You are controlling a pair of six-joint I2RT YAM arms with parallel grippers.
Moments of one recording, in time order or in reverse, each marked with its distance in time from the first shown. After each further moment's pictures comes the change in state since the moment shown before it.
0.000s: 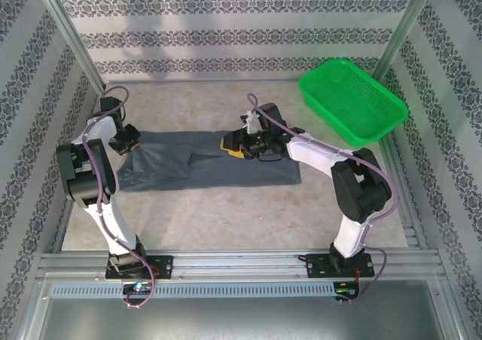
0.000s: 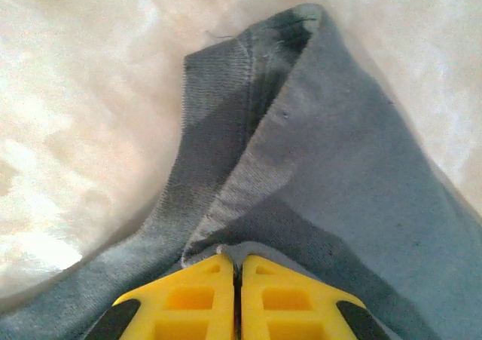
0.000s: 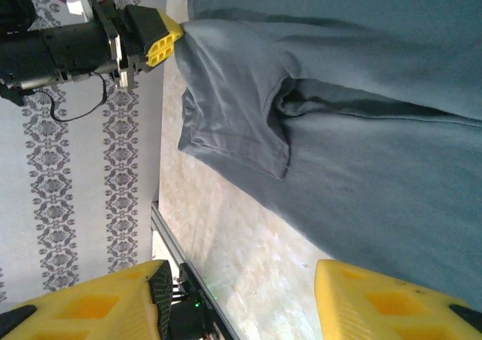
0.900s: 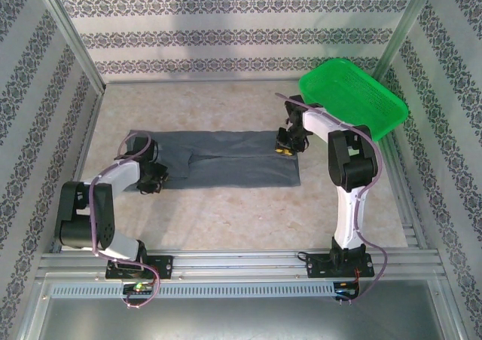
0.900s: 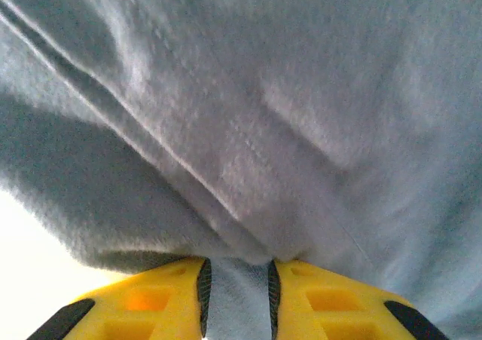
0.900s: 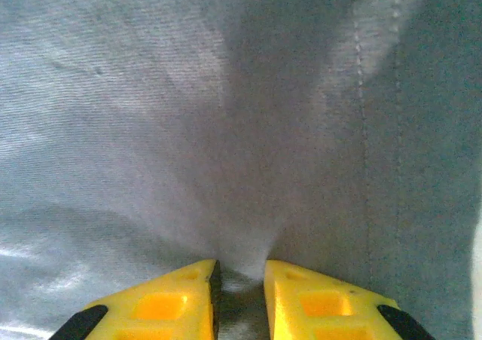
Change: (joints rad) left arm -0.276 -0.406 -0.627 0.187 0.039 -0.672; right arm -0.289 0.331 0.348 -0.735 0.512 -0.303
